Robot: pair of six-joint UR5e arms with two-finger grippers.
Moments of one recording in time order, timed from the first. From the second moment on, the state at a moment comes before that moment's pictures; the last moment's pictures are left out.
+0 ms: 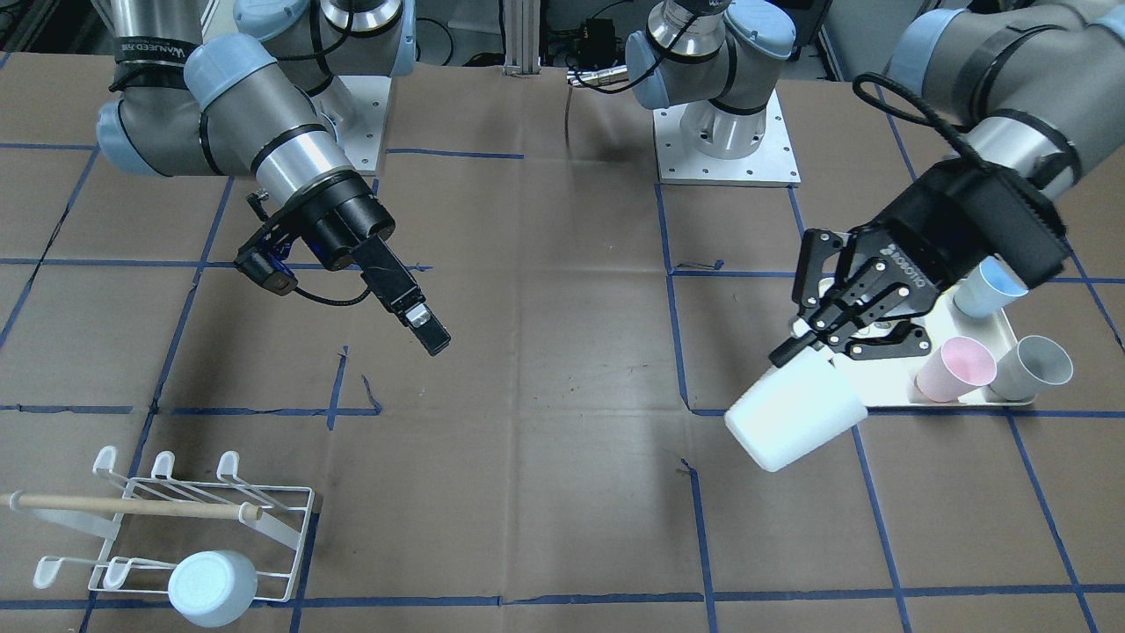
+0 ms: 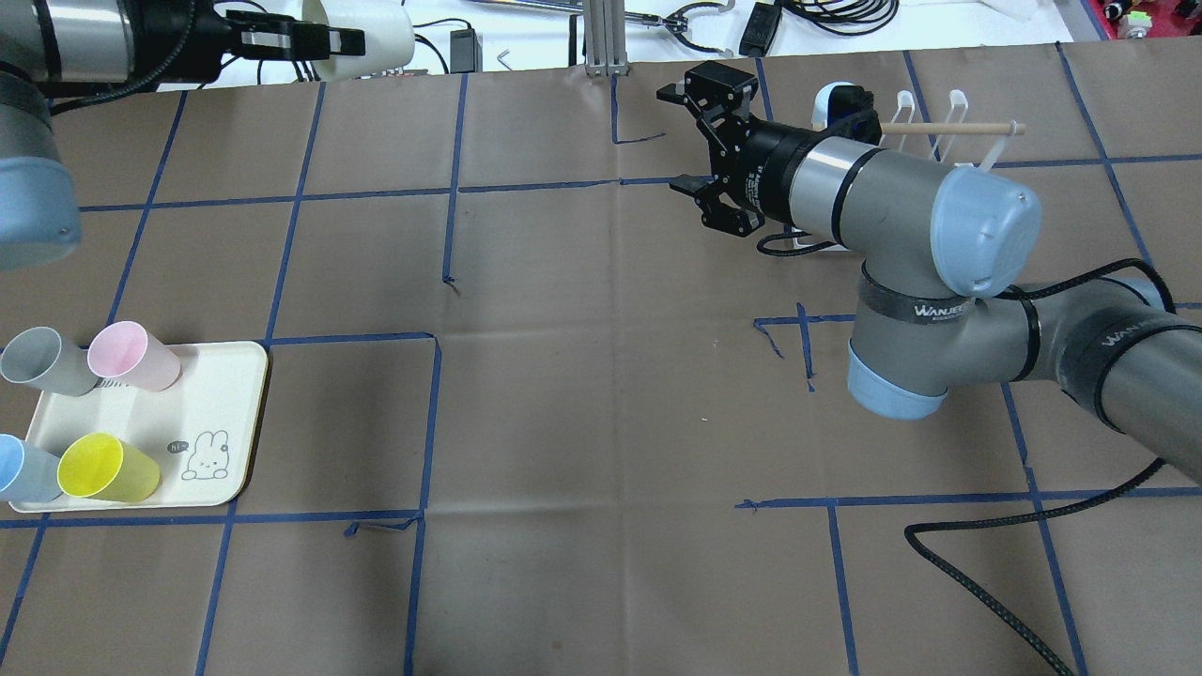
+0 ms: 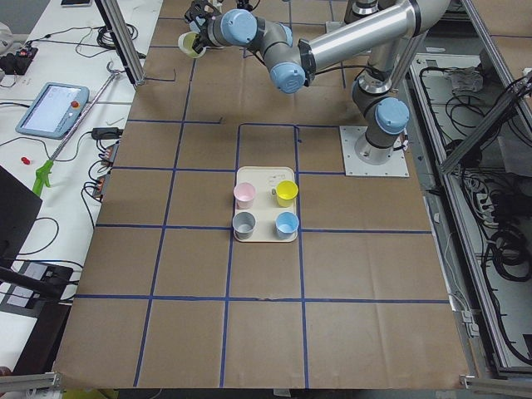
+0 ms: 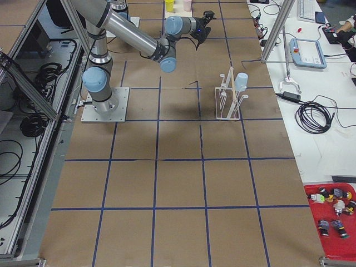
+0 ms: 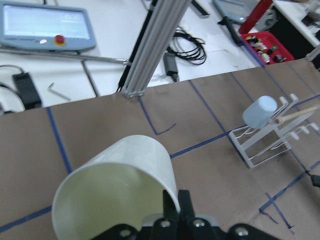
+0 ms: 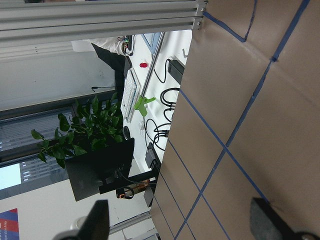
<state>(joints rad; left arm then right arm) -1.28 -1.68 -1.79 -0.75 0.58 0.60 1.60 -1.36 2.09 -3.34 -0.93 1.42</state>
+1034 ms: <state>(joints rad) -1.45 -1.87 -2.02 0.16 0.44 0.36 1.61 -1.36 2.09 -3.34 -0.94 1.43</state>
